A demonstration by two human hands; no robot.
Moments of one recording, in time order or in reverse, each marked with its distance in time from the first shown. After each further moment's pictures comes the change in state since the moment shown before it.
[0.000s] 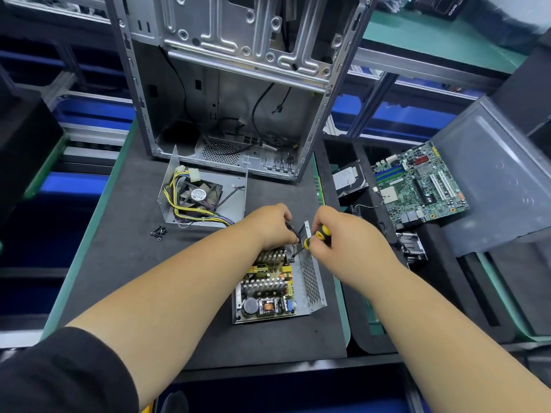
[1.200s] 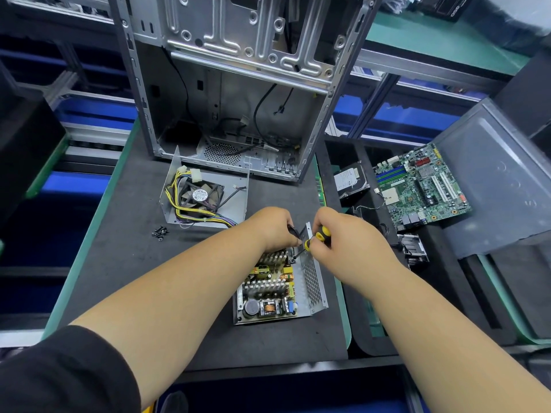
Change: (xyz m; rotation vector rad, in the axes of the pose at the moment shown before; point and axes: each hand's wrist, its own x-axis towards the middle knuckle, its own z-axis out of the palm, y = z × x) left_hand -0.002 0.005 -0.001 0.096 -0.020 0.031; right_hand 0.003 -0.004 -0.002 0.000 -0.032 0.020
